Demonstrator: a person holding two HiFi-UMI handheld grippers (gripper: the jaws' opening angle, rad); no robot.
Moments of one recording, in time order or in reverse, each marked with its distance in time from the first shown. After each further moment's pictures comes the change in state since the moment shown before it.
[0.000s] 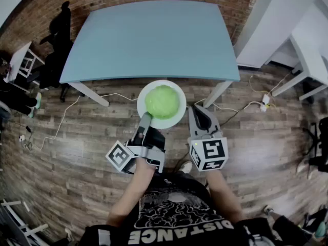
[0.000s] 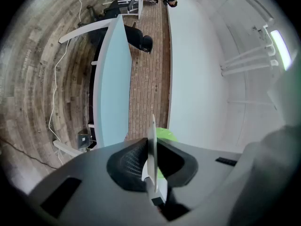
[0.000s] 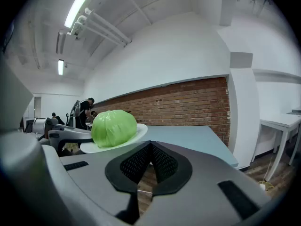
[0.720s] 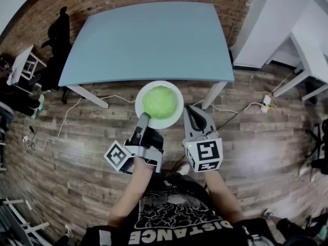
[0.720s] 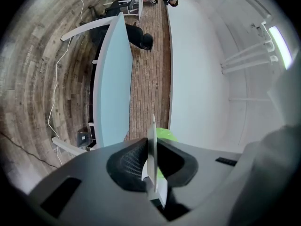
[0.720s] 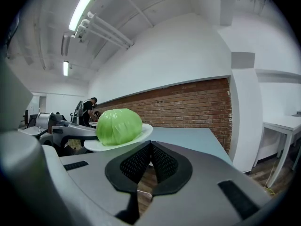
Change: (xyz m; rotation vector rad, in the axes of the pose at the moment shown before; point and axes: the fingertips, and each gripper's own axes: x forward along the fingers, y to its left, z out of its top) left arm 0.022 0.003 -0.045 0.005 -0.018 0.013; right arm -0.012 -0.039 -0.001 -0.026 -0.017 0.049
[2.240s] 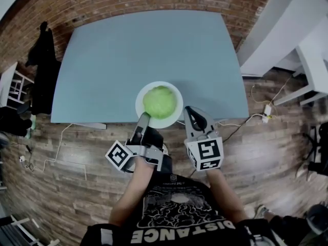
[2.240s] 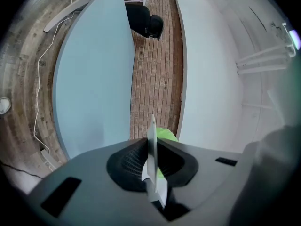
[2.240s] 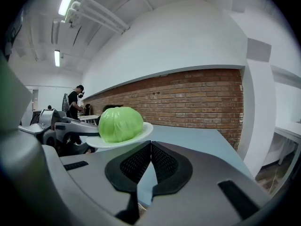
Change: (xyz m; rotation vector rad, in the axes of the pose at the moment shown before) left arm 0.204 0.043 0.143 -0.021 0.060 0.034; right arm 0.233 -0.052 0.023 -0.027 0.081 -0.040
